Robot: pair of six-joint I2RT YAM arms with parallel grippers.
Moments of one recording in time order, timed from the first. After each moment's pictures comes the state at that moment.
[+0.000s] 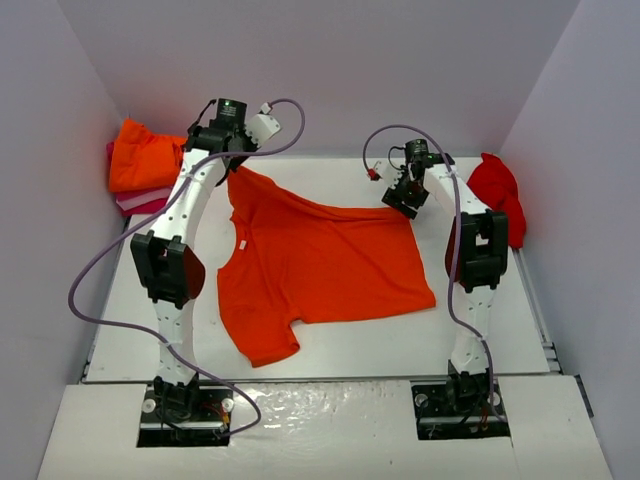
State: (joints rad) left arm -0.26 2.10 2.28 -0.94 -0.14 0.70; right arm 0.14 2.20 1.89 -0.82 -0.03 -0.92
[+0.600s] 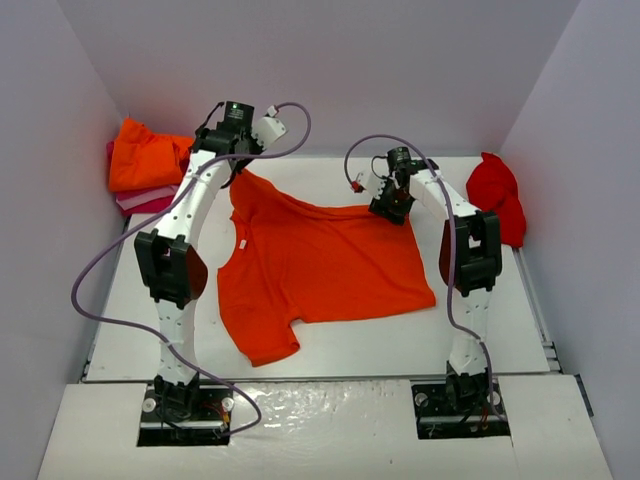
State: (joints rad) left arm -0.28 2.10 2.25 -0.91 -0.17 0.70; right arm 0.22 2.17 1.80 -0.82 -0.05 -0.96
